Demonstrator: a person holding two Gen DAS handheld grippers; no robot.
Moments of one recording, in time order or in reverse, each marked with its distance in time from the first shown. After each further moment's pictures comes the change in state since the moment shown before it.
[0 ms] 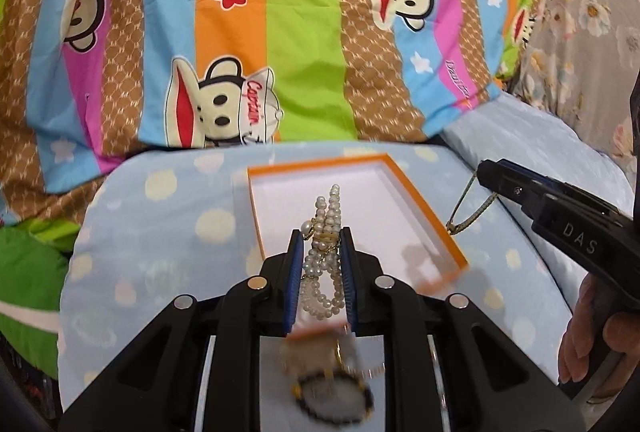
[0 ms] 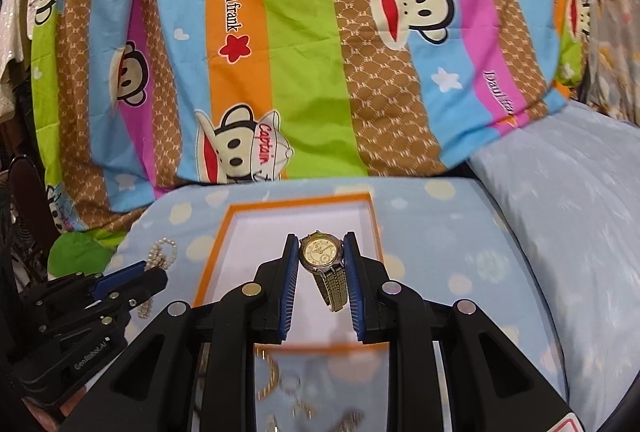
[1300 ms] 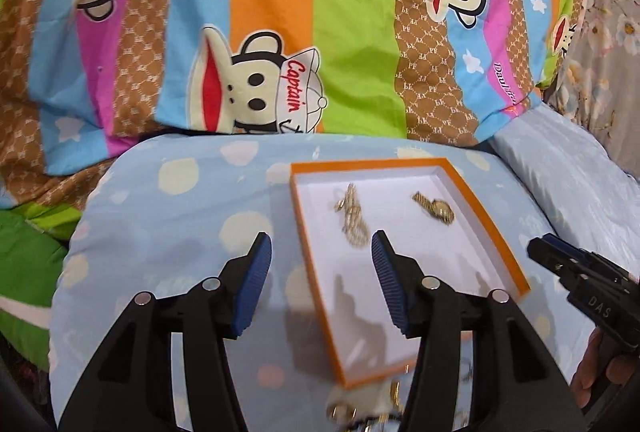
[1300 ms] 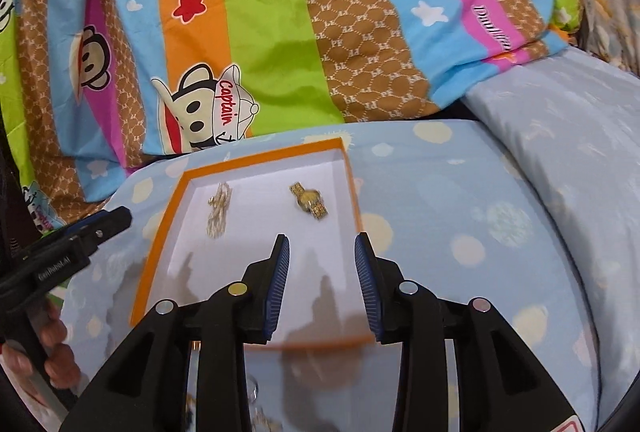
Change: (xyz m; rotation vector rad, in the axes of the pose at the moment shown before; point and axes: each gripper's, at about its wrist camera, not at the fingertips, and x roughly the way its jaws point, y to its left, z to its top) left arm 0.037 0.046 -0.010 -0.067 0.031 0.063; right arm 0.020 -0.039 -0.058 0.078 0.112 -0.049
